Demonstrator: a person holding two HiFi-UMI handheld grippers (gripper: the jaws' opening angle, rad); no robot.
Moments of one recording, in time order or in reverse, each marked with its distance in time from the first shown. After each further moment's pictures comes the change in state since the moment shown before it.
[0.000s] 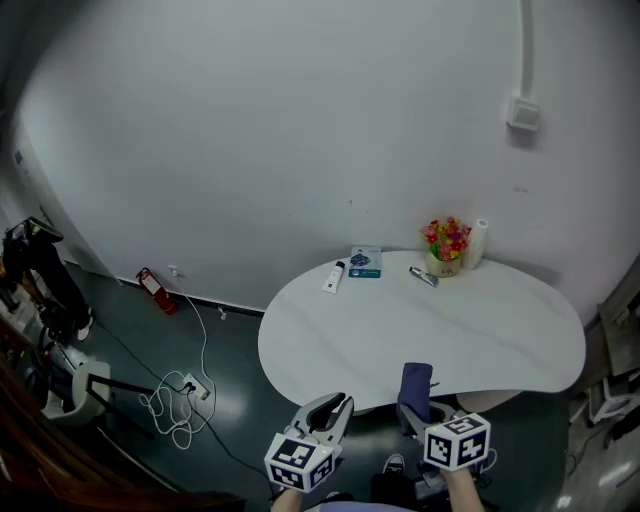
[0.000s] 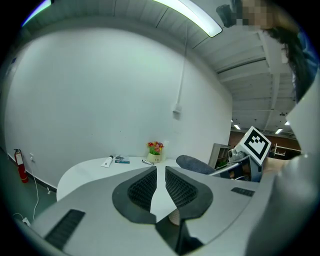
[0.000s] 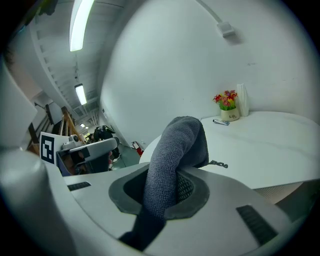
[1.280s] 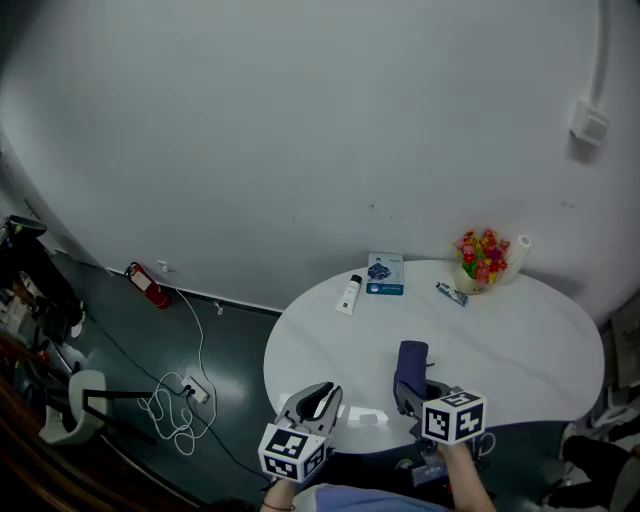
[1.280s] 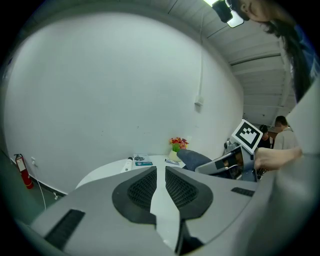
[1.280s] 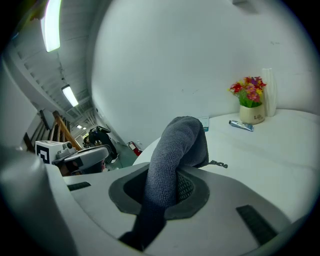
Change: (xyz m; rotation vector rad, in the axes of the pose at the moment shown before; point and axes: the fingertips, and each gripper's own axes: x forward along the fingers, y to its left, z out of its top) left arm 0.093 0.168 0.020 -0.003 0.092 0.045; right arm 0.176 -0.043 0.100 0.058 0.076 0.006
